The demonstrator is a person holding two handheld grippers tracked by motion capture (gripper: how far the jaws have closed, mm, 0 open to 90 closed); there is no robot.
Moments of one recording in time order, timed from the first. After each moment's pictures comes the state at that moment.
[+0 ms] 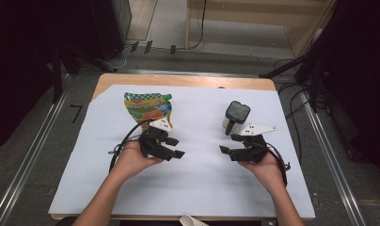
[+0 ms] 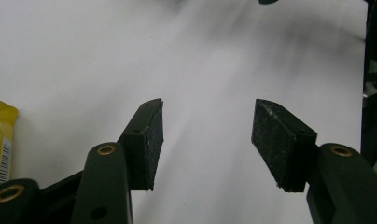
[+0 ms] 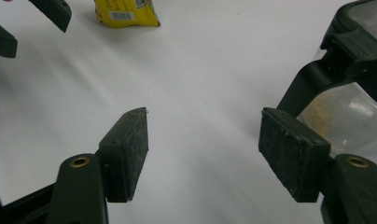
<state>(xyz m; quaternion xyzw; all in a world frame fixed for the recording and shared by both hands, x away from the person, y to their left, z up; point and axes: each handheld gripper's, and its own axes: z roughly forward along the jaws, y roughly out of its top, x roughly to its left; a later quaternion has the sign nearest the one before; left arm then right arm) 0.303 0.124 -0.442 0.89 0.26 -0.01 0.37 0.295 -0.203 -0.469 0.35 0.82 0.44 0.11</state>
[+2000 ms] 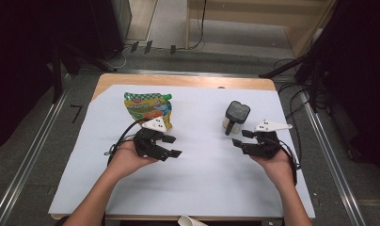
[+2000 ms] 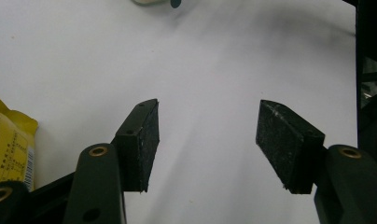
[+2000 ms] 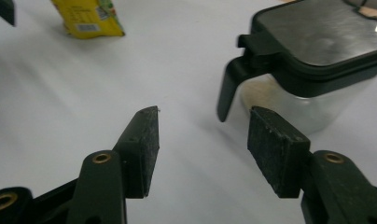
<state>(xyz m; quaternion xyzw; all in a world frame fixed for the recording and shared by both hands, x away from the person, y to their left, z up) 0.299 0.135 -0.433 0.89 0.23 0.00 0.39 0.304 -0.239 -0.465 0.38 0.80 0.44 0.14</state>
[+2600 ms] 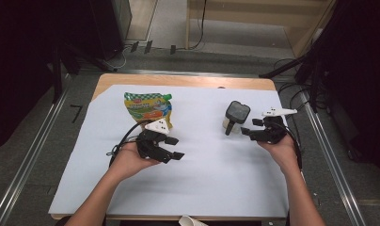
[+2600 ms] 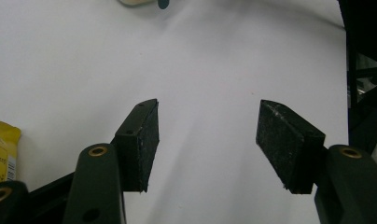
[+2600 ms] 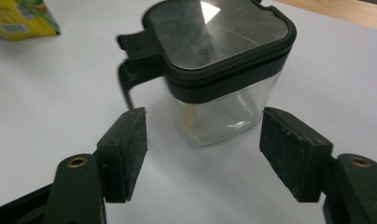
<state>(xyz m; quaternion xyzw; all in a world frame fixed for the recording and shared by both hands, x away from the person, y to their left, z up) 0.294 0.129 -0.432 0.89 0.22 0.00 0.39 0.360 -0.270 -0.477 0.41 0.80 0.42 0.13</state>
